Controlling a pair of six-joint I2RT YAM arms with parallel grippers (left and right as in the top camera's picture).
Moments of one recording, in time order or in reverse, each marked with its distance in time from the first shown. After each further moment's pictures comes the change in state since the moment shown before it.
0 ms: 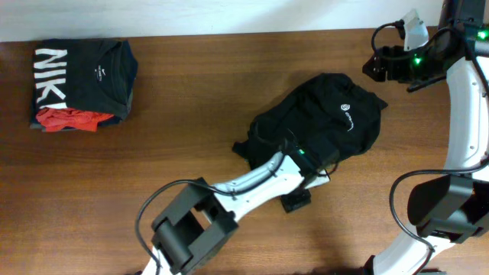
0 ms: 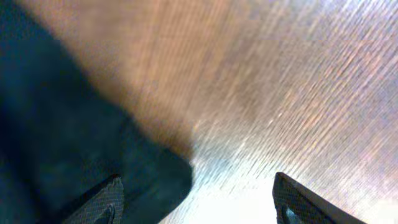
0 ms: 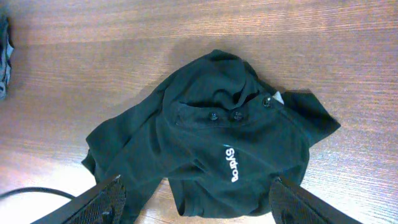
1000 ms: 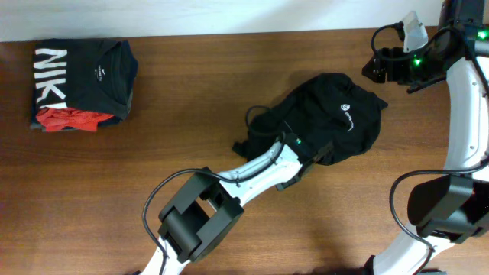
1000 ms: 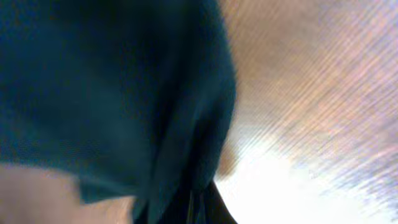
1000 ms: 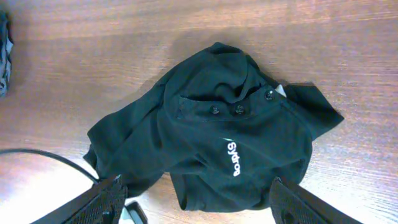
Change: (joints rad) left arm 0.064 0.076 0.090 -0.026 -0.281 -0.047; right arm 0.000 0.000 0.000 -0.021 0.000 0.000
